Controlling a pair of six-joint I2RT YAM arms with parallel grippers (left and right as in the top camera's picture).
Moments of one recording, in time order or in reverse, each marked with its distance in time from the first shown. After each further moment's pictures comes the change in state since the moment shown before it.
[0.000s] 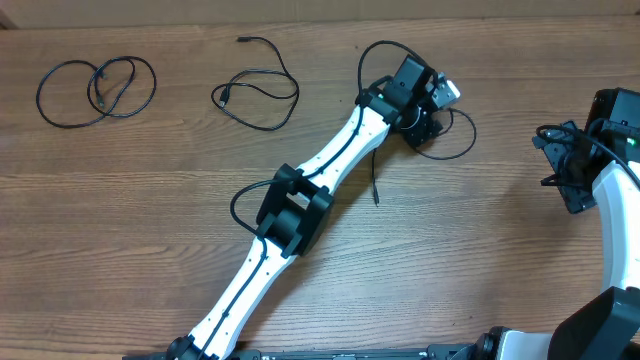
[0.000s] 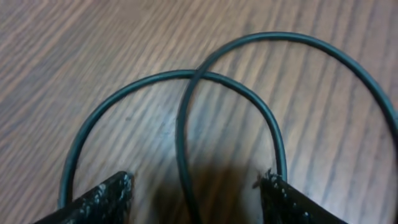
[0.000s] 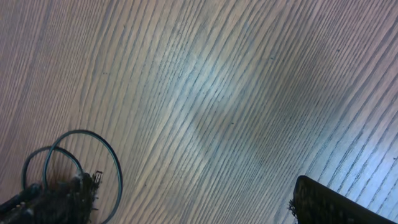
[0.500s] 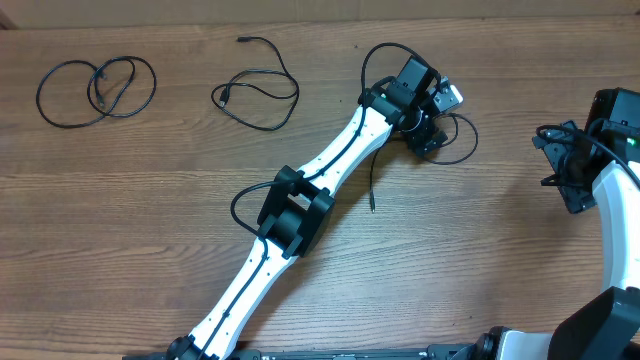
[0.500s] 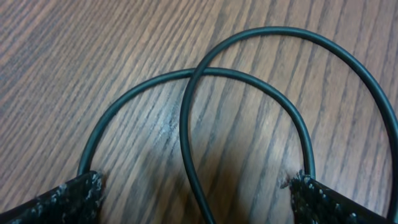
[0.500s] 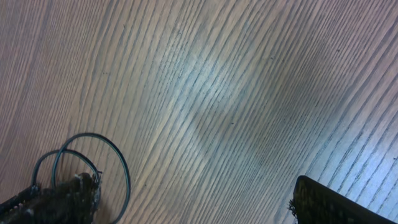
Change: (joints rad) left arm -0.006 0.000 0.029 -0.066 0.013 0.023; right arm 0.000 0.000 0.000 0.000 0.000 0.000
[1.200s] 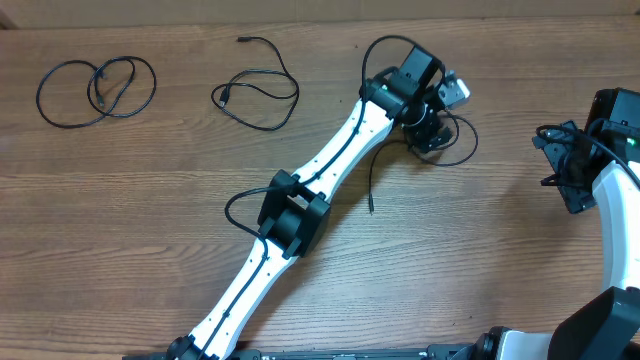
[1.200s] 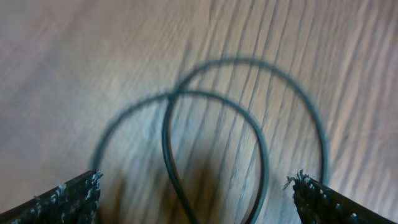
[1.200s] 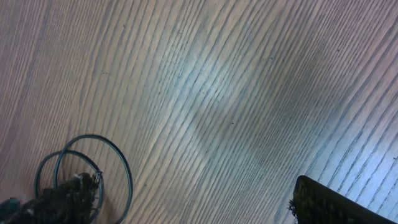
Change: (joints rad) left arm -0.003 -0.001 0.150 -0.151 0.066 0.011; right arm 0.000 0.000 0.000 0.000 0.000 0.000
